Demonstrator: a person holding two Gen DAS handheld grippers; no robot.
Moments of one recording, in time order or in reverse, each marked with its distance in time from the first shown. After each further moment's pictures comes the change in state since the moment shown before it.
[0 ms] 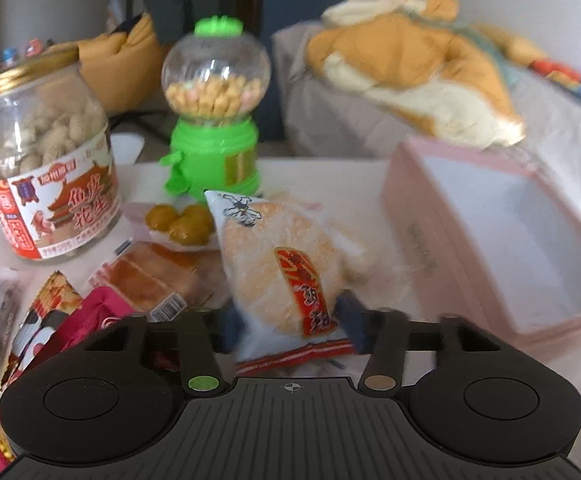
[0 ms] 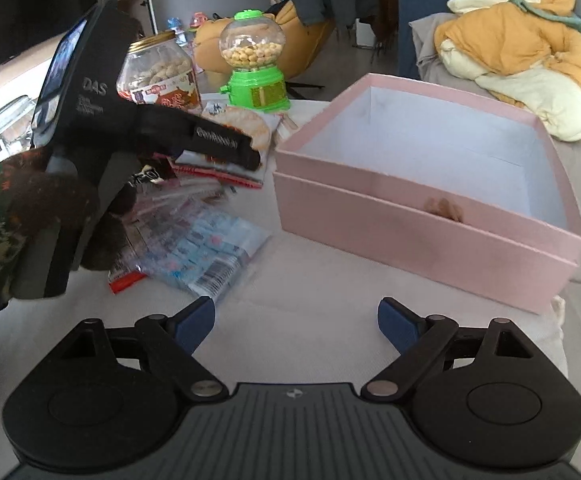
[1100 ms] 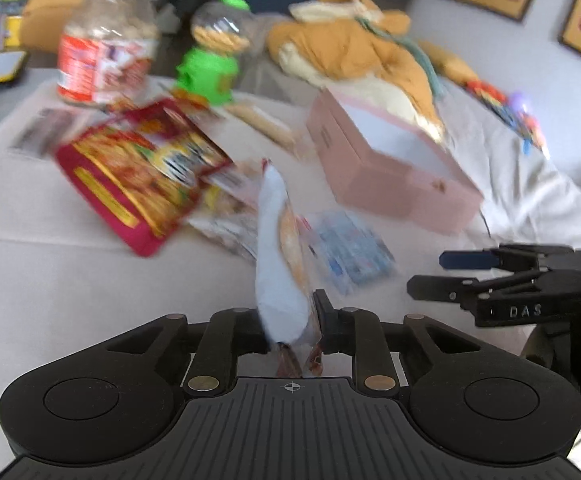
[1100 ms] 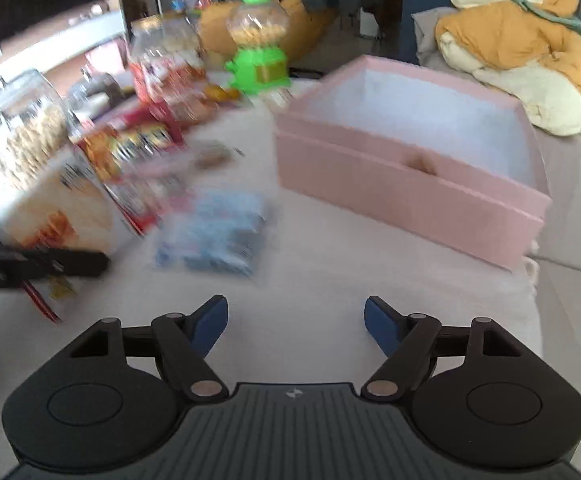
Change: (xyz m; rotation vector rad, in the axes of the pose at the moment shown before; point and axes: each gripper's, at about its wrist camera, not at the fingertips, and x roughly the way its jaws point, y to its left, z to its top) left arm -0.130 0.033 -0.119 -0.149 0.030 -0.209; right arm -0.026 0.002 -0.021 -0.044 0.025 0.002
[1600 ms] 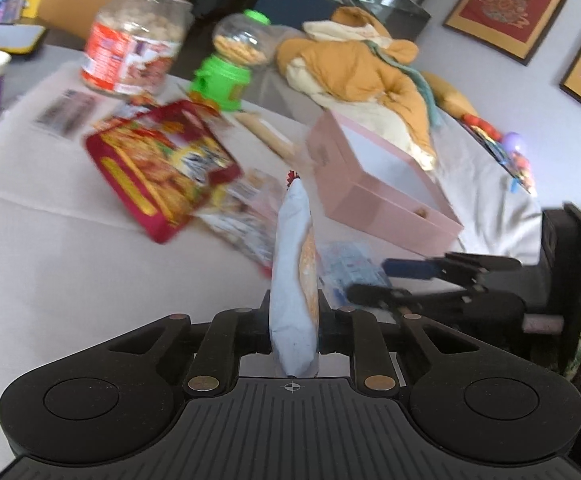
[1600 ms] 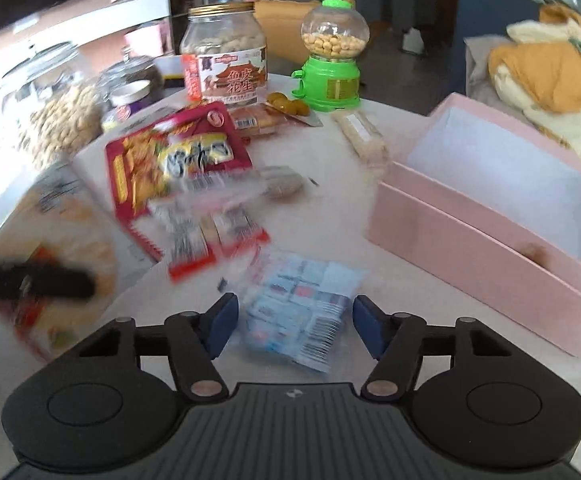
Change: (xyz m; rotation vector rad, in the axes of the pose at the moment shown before) left arm -0.019 -0.001 -0.006 -0.100 -0.006 -0.087; right arm 0.028 0.042 0.021 -0.156 0.009 0.025
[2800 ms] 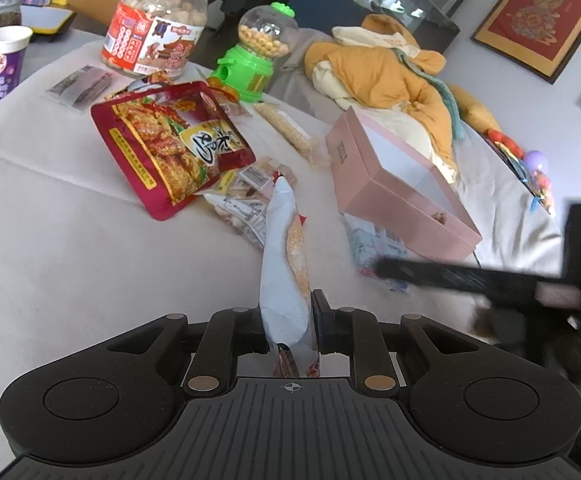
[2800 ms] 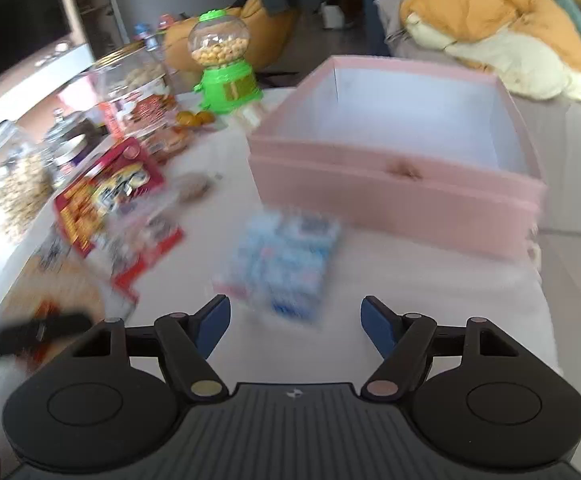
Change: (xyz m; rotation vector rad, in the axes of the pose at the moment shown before) left arm 0.012 -0.002 -0.009 -0.074 -0.034 0.082; right arm -0.015 -0.049 -0.011 0.316 0.000 -0.077
